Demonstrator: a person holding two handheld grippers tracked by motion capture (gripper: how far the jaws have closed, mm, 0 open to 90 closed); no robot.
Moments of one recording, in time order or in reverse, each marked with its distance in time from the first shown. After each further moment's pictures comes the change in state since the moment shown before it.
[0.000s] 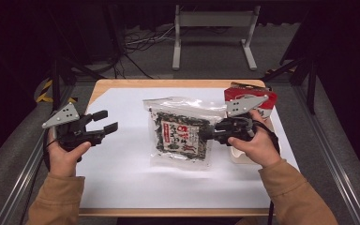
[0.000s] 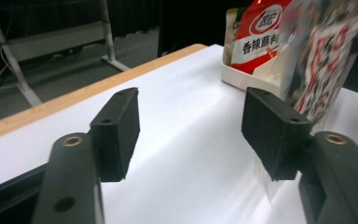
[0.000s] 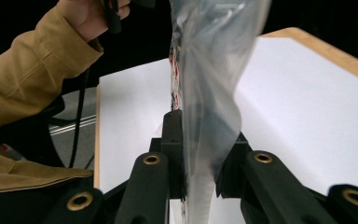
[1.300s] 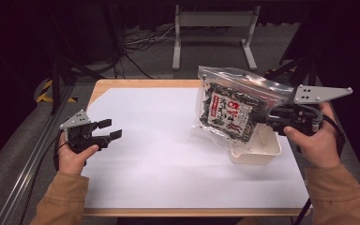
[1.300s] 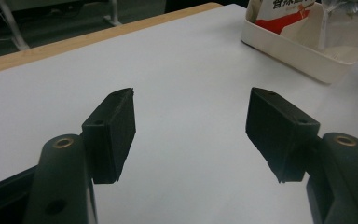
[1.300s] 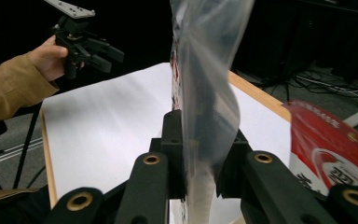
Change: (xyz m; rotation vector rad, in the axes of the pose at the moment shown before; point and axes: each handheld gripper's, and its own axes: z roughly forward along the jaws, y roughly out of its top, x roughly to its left) left arm 0.019 -0.037 0.026 0.114 0.016 -0.074; right arm 0.007 0.003 -0.127 -0.093 -0.290 0.008
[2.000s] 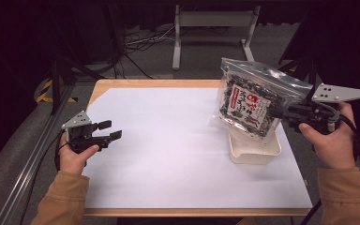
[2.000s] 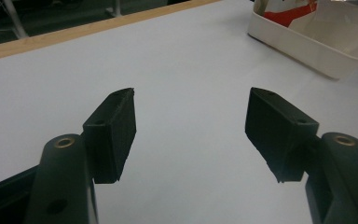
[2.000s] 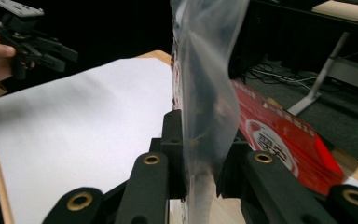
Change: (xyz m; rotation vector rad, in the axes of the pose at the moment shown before) left arm 0.005 -0.006 0.004 0.019 0.010 -0.012; right arm -0.016 -0.012 -0.028 0.011 -0.171 0.022
